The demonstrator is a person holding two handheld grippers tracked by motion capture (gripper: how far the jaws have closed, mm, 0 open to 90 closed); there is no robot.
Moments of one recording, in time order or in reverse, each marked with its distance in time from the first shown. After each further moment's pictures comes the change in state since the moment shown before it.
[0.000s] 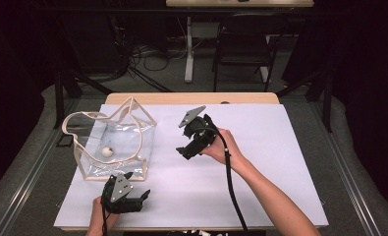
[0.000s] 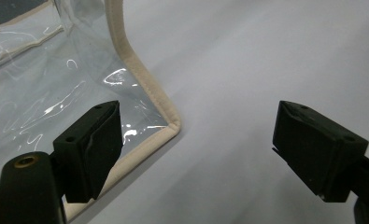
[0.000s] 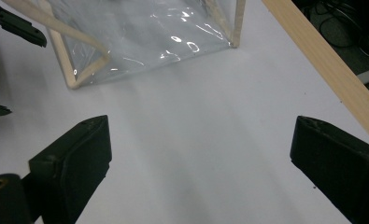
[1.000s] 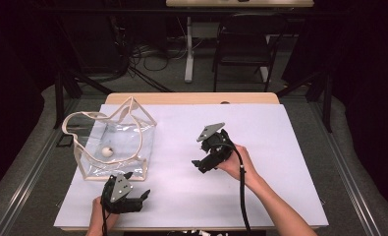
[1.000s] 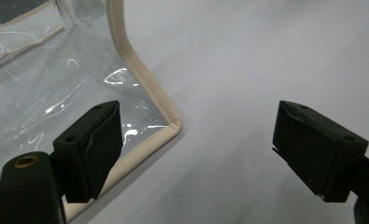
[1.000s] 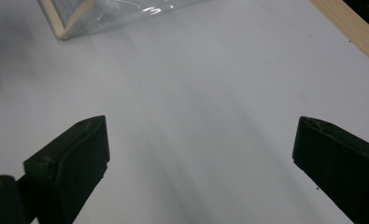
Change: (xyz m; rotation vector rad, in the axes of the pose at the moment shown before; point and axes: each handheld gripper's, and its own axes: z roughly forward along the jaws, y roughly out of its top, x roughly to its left) left arm 0.000 0.000 0.000 0.002 0.002 0.001; right arm 0.005 -0.062 -0.006 0.020 -0.020 0.079
